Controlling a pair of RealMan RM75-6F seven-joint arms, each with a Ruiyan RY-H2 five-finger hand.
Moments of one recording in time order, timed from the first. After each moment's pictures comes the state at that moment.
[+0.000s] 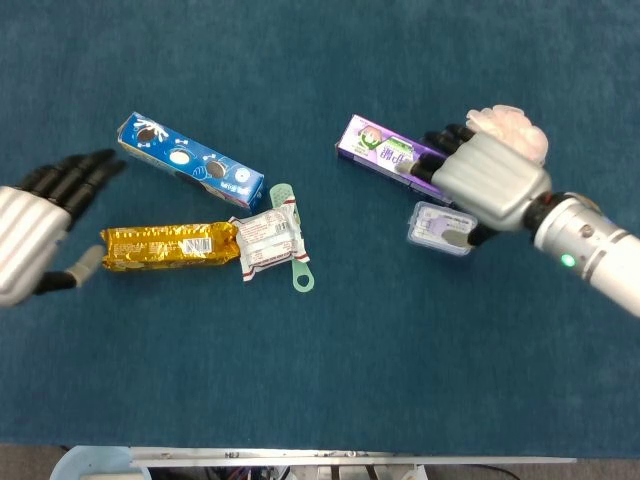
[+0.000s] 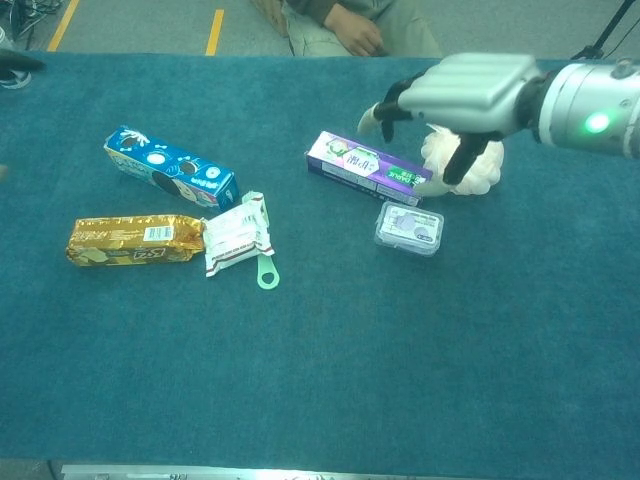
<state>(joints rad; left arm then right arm) -0.35 -0.86 0.00 -1.85 1.73 1.22 -0.10 1.10 -1.03 -0.10 -1.97 -1.00 0.81 -0.46</state>
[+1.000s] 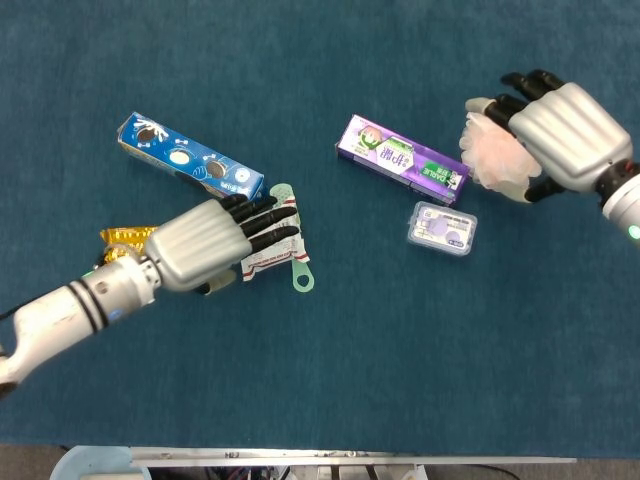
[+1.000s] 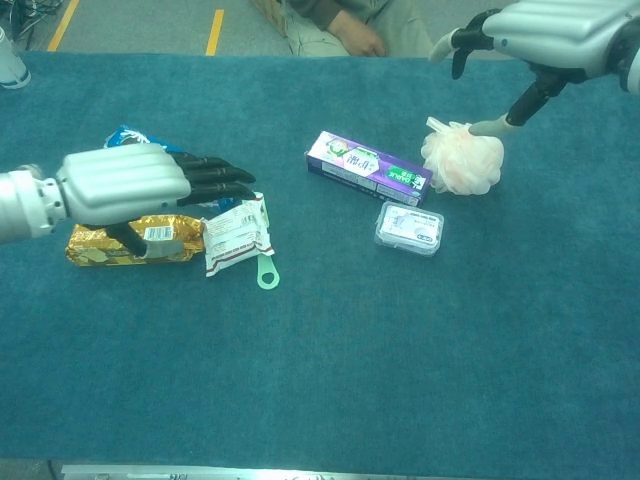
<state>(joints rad) -0.73 -1.18 0.00 -1.65 1.84 0.80 0.01 0.94 -0.93 -0.01 -1.94 -1.01 0.85 -0.39</state>
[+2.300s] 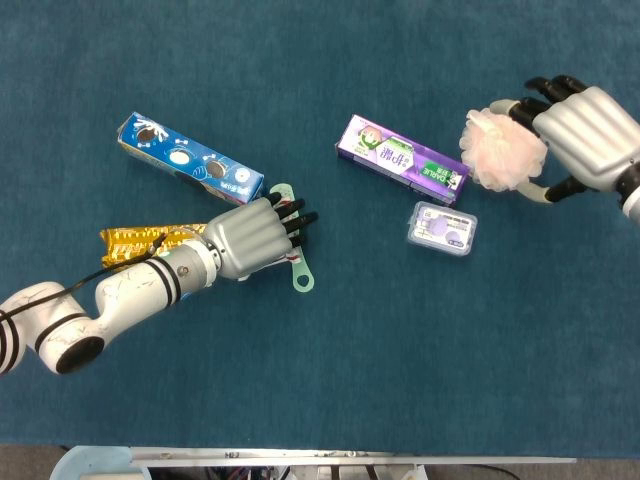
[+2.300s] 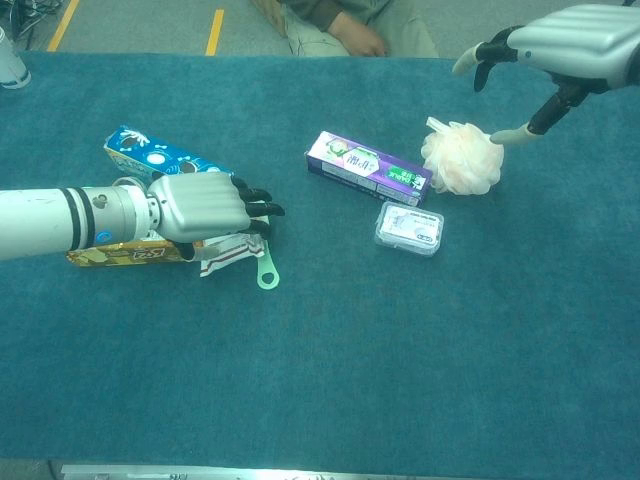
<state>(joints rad) -0.91 -1.38 0.00 -1.56 1.43 0.54 0.58 0.85 -0.93 0.03 -1.87 -1.07 0.77 -0.31</state>
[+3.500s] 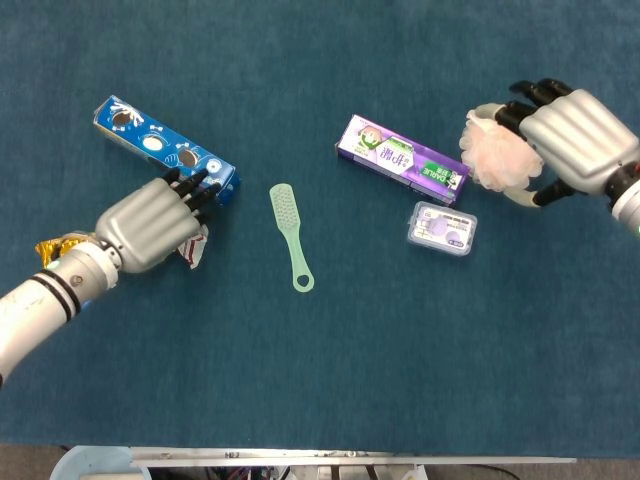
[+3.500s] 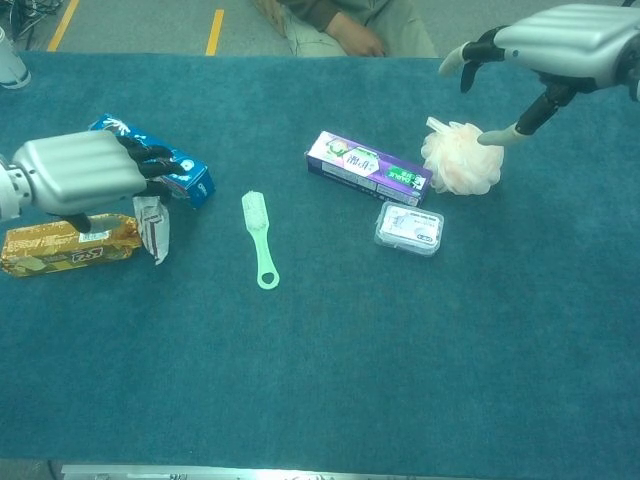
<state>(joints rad) -0.80 -1.09 0.11 -1.74 1.41 0.76 0.63 0.85 -0.93 0.06 -1.89 -1.06 0.75 -0.32</state>
